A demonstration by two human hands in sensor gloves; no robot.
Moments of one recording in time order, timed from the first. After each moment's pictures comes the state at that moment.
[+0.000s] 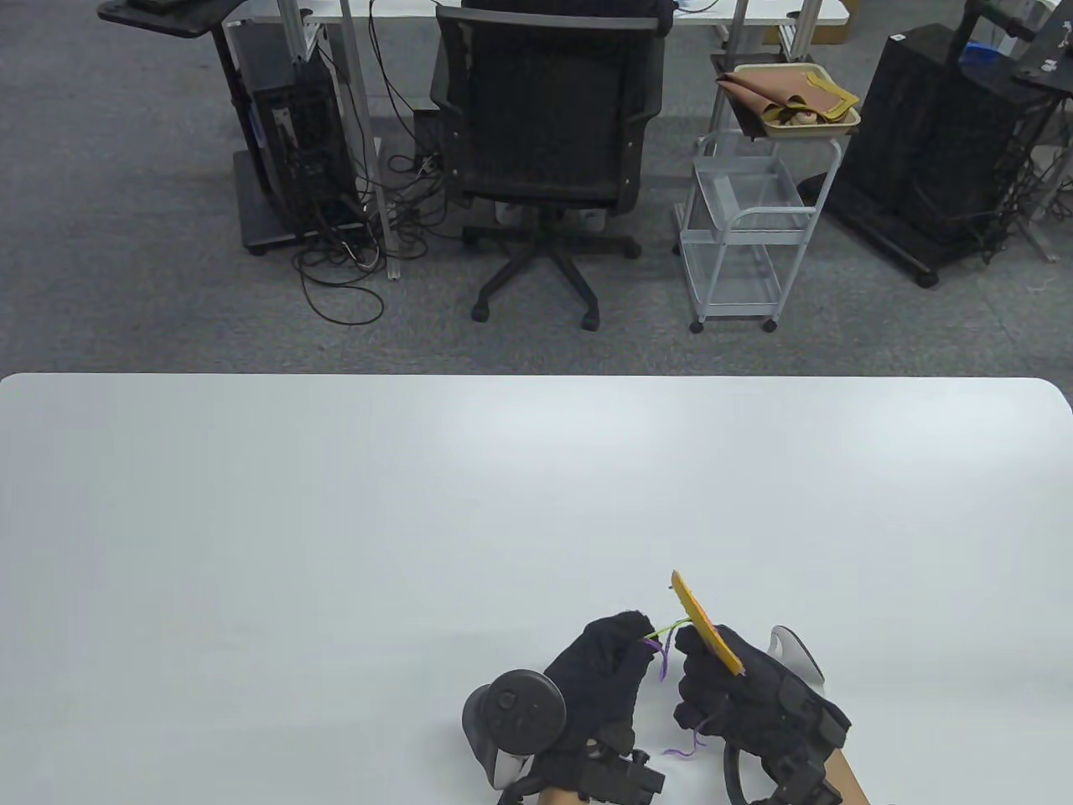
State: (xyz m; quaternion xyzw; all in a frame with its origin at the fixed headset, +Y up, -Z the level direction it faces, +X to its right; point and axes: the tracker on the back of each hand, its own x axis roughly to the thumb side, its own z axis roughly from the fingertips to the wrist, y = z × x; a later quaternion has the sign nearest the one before) left_hand -0.013 -0.712 -0.259 0.15 -0.16 0.54 0.81; right_hand 0.199 -0.766 -0.286 0.12 0.40 0.33 0.85
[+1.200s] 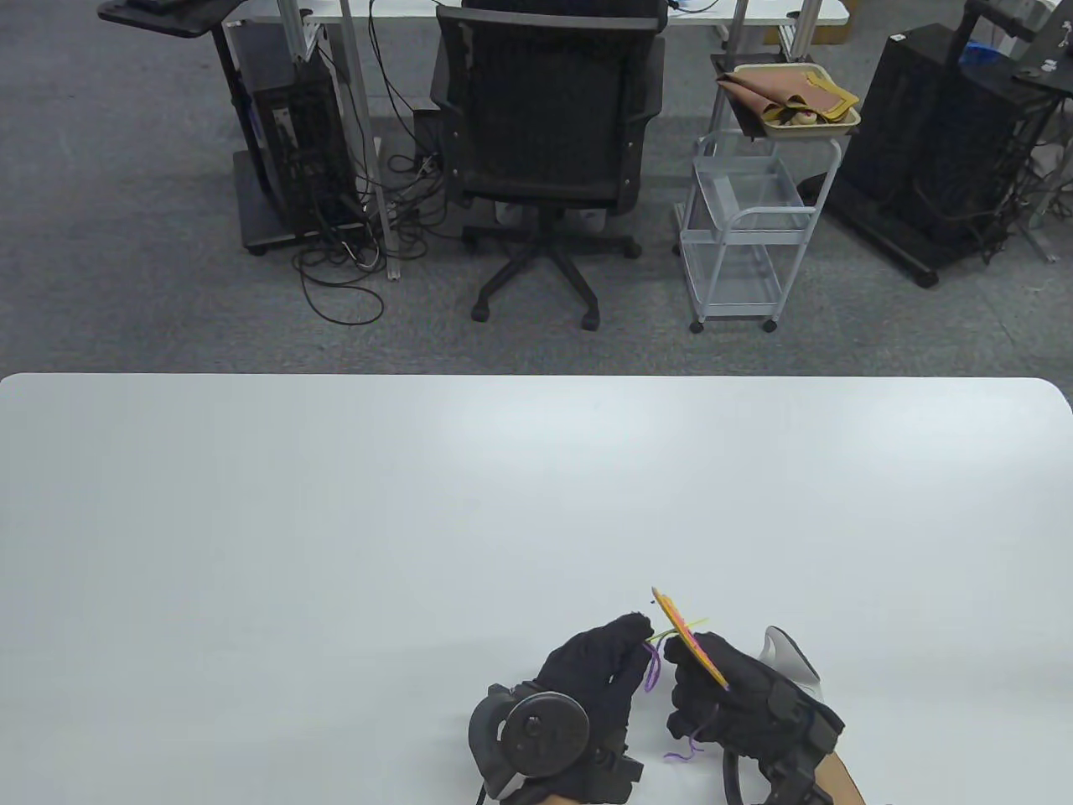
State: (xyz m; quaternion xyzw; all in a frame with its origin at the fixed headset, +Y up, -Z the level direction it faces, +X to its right) left_hand -0.015 -0.695 -0.250 0.22 -0.18 0.40 0.87; right_hand 0.196 -0.767 -0.285 0.11 0.41 0.38 0.82
